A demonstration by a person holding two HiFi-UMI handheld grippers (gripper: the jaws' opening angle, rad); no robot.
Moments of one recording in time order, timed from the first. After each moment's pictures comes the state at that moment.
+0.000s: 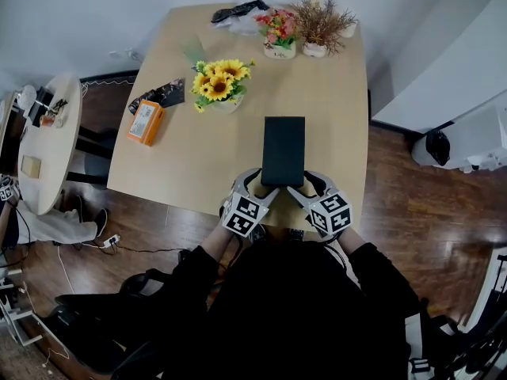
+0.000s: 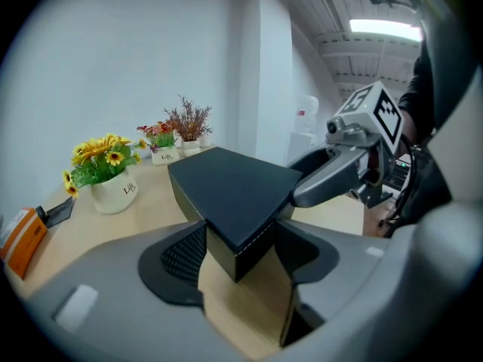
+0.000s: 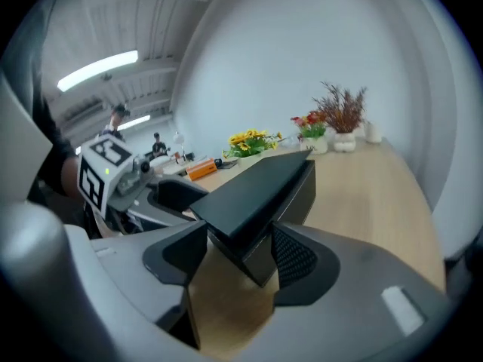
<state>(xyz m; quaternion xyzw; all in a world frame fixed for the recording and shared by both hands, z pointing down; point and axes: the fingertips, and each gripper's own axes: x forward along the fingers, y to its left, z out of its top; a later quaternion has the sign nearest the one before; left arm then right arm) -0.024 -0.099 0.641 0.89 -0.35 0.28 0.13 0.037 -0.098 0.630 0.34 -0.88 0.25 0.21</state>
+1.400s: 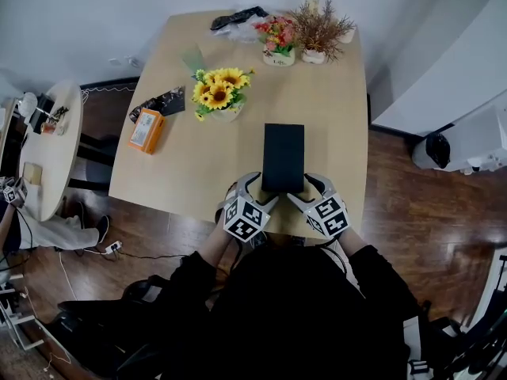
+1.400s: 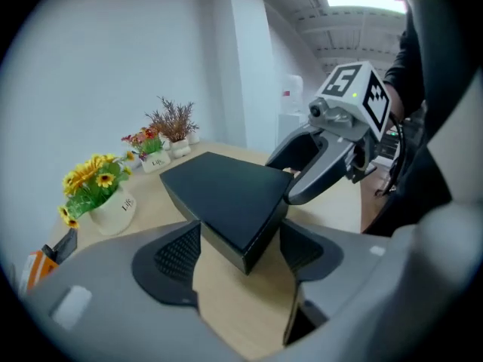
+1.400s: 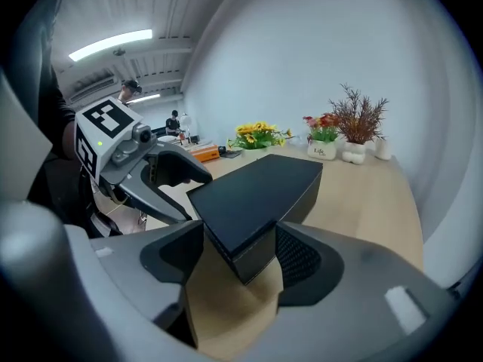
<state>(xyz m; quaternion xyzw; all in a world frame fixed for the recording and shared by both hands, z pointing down) -0.025 -0.102 0.638 0.88 -0.31 0.35 0.07 0.037 -0.105 0.637 0.32 -0.89 0.18 0.28</state>
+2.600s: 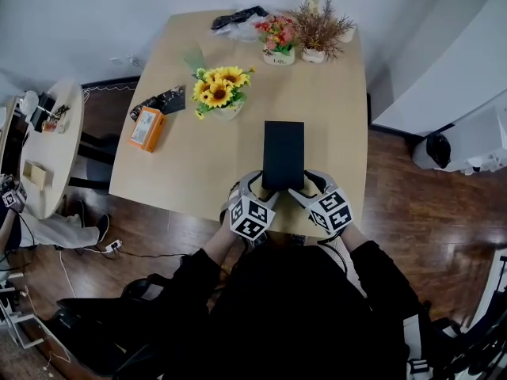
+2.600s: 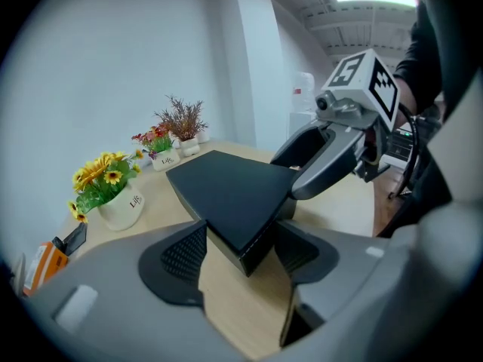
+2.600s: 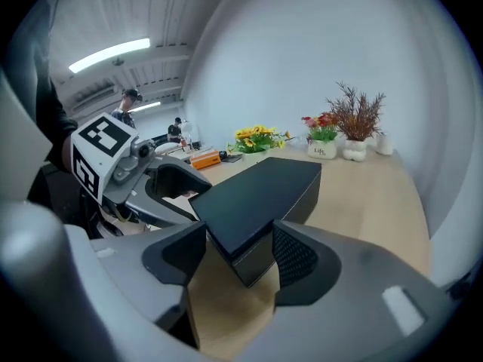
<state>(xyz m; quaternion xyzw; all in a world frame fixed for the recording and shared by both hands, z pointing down) -0.021 -0.107 0.642 0.86 -0.35 0.36 0.07 0.039 -0.111 0.631 0.32 -0.89 0.20 0.26</state>
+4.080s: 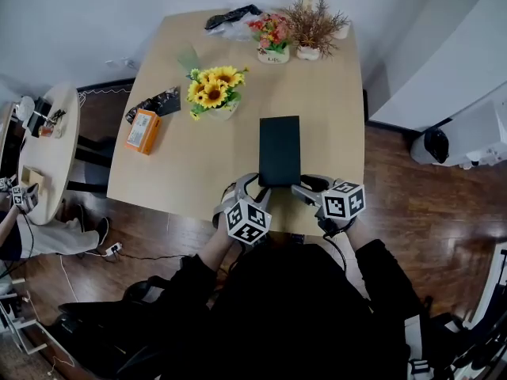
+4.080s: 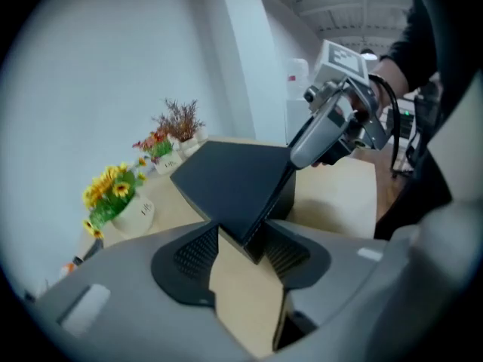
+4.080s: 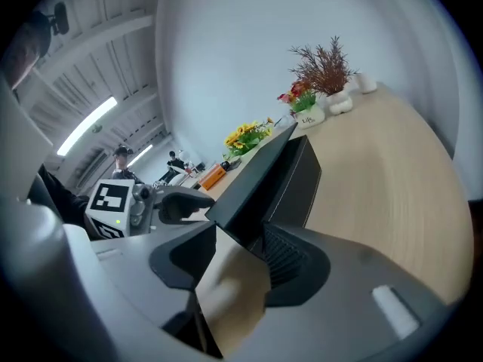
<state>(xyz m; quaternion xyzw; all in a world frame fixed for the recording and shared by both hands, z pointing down) -0.032 -0.104 0.634 0.84 -0.35 0.40 0.02 0.048 -0.106 0.620 0.27 -0.86 0.39 0.16</state>
